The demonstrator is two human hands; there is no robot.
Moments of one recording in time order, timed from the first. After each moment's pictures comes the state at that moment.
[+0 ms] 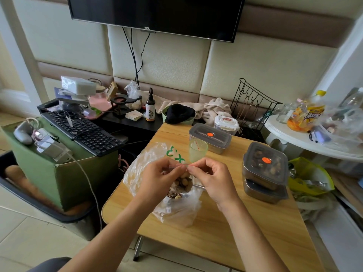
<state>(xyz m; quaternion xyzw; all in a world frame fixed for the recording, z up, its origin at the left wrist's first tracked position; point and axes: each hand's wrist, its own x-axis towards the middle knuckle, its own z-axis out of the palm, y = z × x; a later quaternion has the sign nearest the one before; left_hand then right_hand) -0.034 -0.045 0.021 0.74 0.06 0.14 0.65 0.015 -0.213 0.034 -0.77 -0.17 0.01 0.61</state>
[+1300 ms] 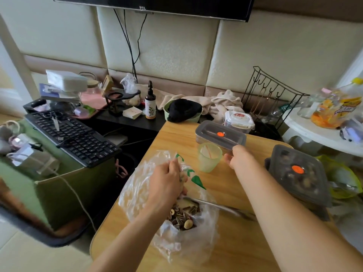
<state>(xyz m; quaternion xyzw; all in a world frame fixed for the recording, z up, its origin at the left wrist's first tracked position) 0.033 -0.042 0.017 0.71 0.21 0.10 0.67 0.242 -0.202 -0.008 -0.58 0.38 0.02 0.72</state>
